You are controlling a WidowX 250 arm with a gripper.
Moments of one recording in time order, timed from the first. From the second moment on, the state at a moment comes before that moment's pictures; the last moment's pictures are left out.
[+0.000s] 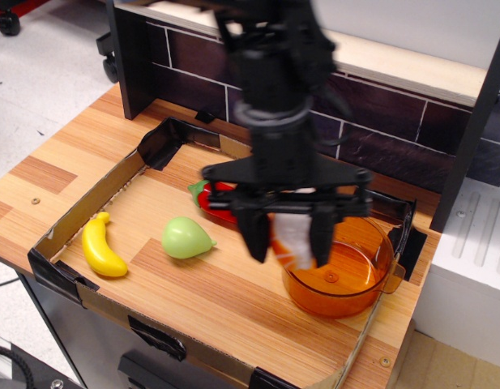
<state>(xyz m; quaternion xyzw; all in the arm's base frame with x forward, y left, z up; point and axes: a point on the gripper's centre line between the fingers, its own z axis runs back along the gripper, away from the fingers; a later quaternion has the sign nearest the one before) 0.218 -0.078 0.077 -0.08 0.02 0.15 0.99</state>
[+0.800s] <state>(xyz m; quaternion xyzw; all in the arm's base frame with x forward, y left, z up) 0.247 -0.088 0.039 -0.04 0.06 0.17 0.98</state>
